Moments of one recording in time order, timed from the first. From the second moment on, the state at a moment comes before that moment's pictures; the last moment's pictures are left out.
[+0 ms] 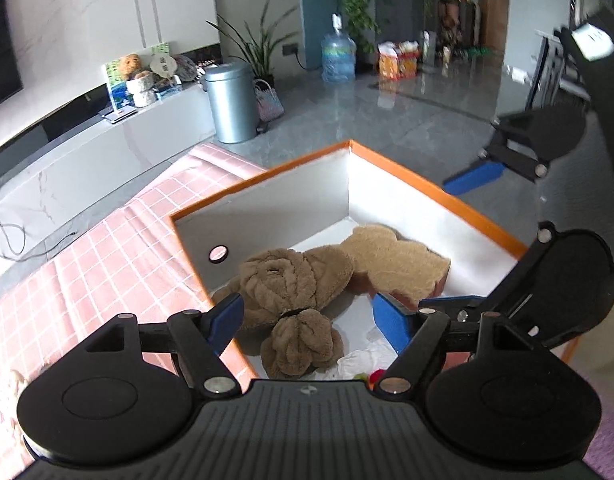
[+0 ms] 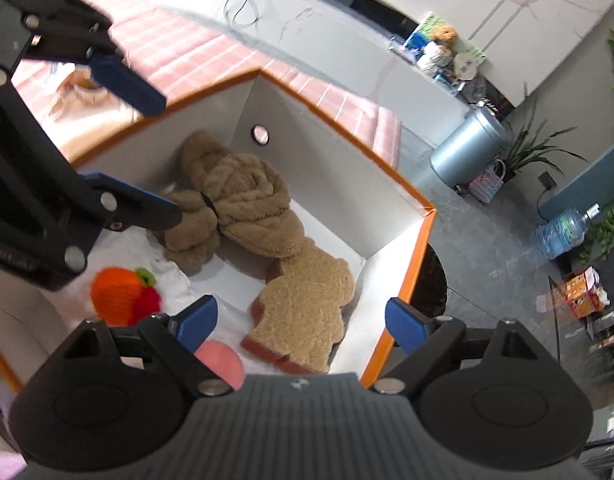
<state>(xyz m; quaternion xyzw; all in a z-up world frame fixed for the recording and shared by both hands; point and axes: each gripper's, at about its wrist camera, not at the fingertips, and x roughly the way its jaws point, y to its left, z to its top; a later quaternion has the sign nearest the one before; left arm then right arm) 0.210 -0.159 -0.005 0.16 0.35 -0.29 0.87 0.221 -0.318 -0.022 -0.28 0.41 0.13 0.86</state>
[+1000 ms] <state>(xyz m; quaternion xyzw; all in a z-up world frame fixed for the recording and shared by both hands) 0.112 0.010 0.018 -0.05 0.29 -0.12 0.95 0.112 -0.180 -0.020 -0.08 0.26 0.14 0.95</state>
